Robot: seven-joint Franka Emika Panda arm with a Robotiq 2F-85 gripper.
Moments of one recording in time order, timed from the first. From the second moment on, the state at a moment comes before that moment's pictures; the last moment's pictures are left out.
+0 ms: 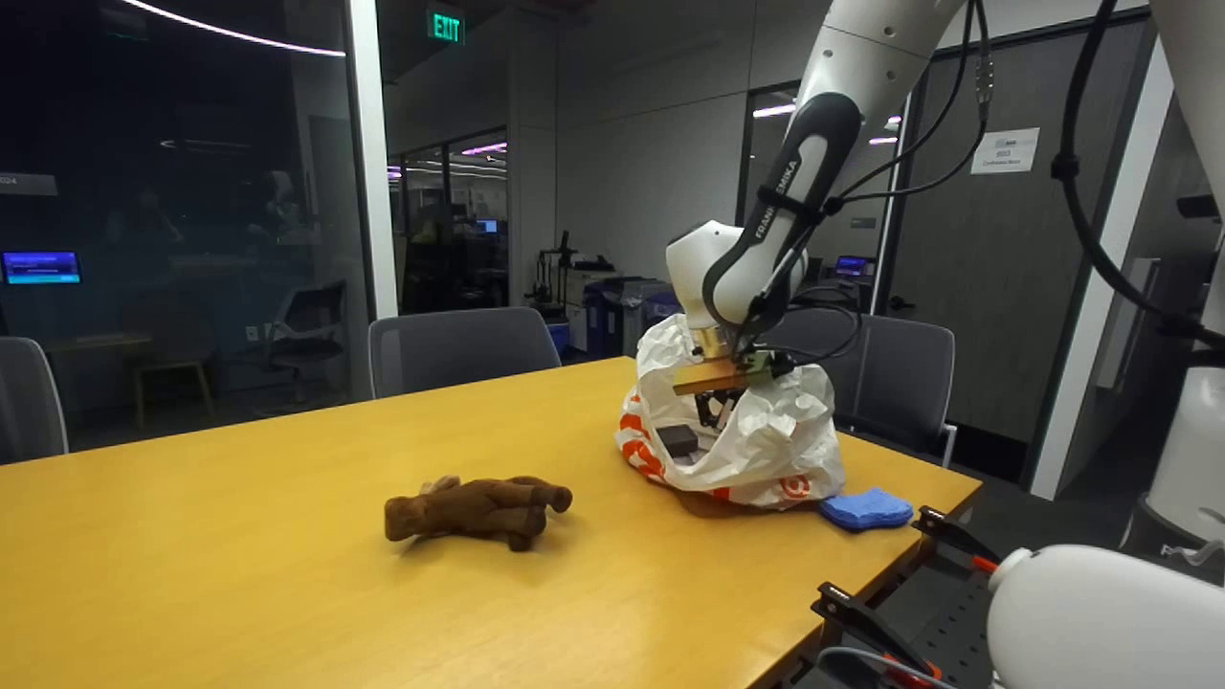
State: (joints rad) arm 0.13 0.40 -0.16 -2.29 -0.51 2.44 1.47
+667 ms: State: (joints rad) arm 0.27 0.51 -0.28 -2.28 -0.95 2.52 1.96
